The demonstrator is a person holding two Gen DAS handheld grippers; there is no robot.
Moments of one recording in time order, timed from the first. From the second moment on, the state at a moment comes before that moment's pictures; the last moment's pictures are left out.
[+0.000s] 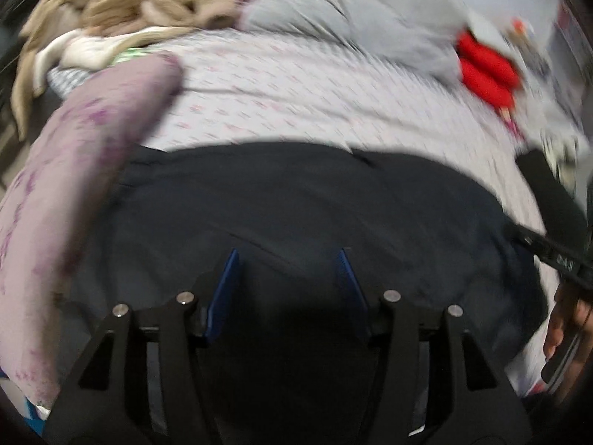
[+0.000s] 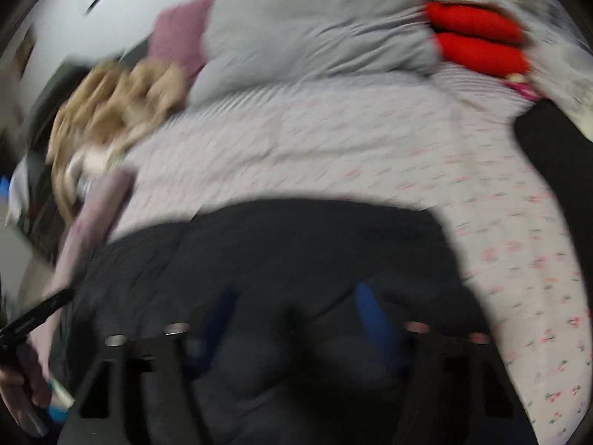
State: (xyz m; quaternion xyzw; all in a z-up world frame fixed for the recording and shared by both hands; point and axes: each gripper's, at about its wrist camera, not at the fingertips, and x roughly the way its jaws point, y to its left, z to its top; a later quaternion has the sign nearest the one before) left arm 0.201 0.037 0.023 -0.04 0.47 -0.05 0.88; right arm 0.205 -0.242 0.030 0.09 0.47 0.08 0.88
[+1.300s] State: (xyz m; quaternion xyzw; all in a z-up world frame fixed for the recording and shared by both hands) left arm 0.199 0.139 -0.032 -0.15 0.52 0.04 0.84; right arm 0.205 -0.268 -0.020 0.09 0.53 0.03 0.84
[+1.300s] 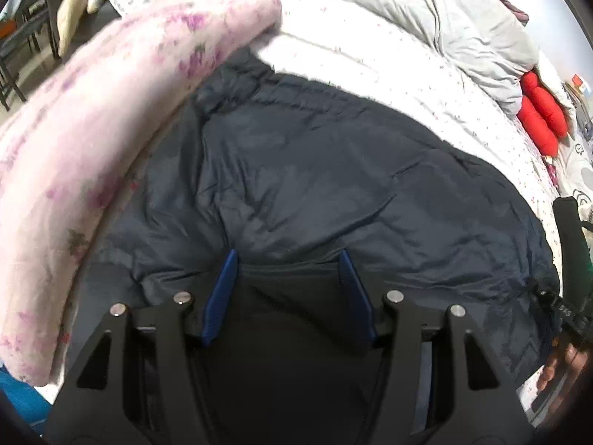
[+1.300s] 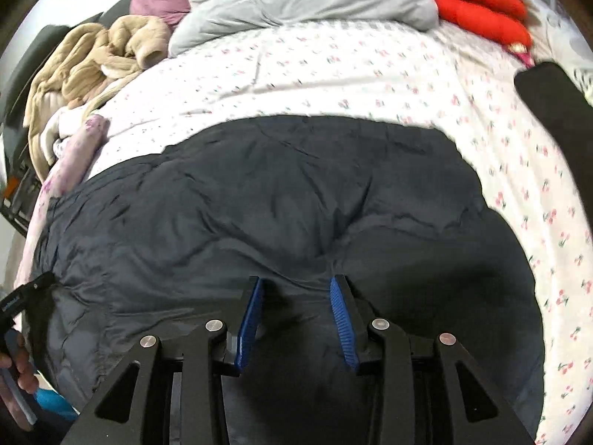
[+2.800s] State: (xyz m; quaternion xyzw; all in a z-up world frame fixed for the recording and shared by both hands) left arm 0.062 0.231 -0.050 -0.39 0.52 0.04 0.76; right arm 0.167 -0.213 0.018 0.08 0.51 0.10 0.85
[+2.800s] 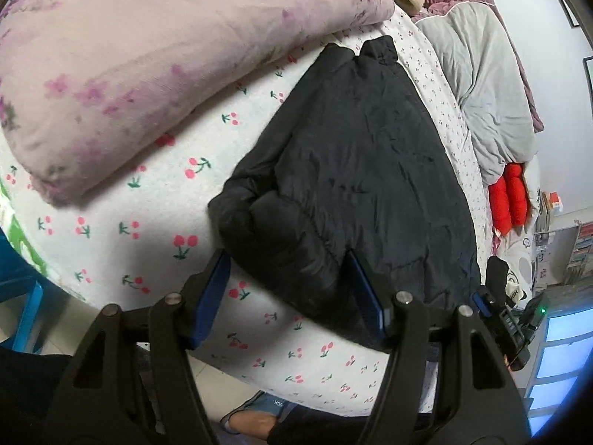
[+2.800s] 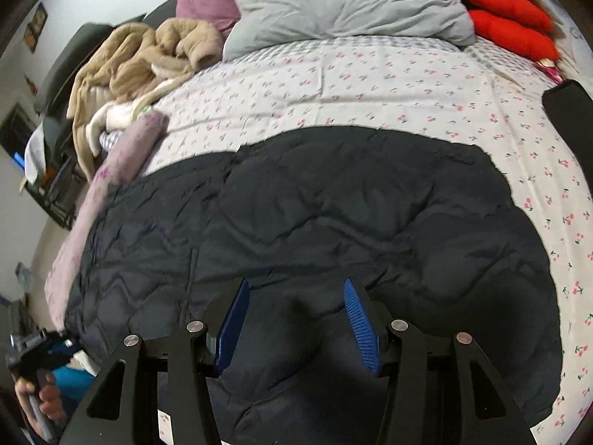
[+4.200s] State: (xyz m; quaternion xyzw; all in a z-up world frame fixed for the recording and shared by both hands) left arm 0.085 0.224 -0.064 -0.40 0.51 0.08 0.76; right arm 0.122 -0.316 0.013 0.02 0.53 -0.01 0.85
